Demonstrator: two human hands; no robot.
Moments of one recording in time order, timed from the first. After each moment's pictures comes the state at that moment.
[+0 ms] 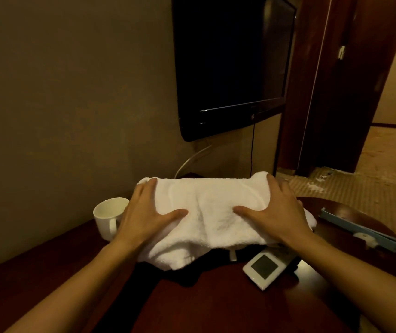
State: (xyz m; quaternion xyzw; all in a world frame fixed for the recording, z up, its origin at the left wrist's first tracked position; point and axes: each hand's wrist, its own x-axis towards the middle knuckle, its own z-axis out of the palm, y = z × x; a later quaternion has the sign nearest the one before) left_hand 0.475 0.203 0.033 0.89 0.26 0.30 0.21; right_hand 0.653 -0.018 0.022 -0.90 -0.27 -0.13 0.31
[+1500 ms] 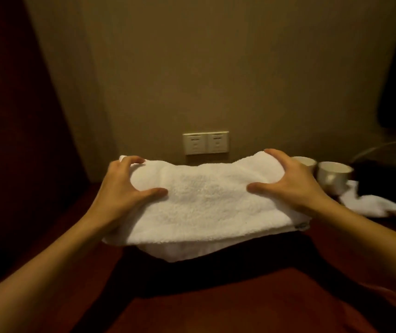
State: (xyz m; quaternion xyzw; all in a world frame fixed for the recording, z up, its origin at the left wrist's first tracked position) left_hand -0.017 0.086 0.090 0.73 0.54 0.41 0.08; right_hand 0.320 0.059 0.075 -0.64 -0.63 0.09 0.42
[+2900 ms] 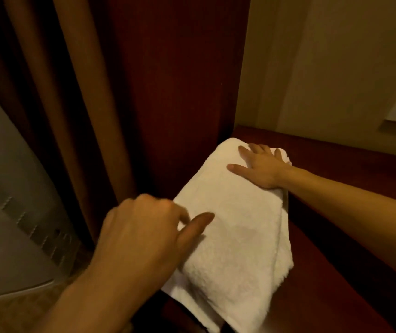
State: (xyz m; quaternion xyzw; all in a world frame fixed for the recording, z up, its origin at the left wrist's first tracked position) left_hand -0.269 -0.034 0.038 0.65 0.75 0.10 -0.01; right_hand -0.110 0.241 -0.029 -0.49 -0.87 0.04 0.01
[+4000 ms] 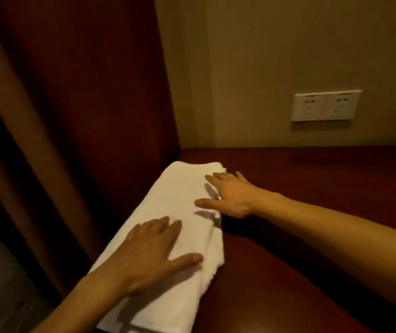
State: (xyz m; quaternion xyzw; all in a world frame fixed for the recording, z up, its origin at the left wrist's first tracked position) left_hand -0.221 0.018 0.004 0.75 0.66 -0.06 0.09; right_hand -0.024 0.164 -0.006 -0.47 -0.88 0.09 0.04
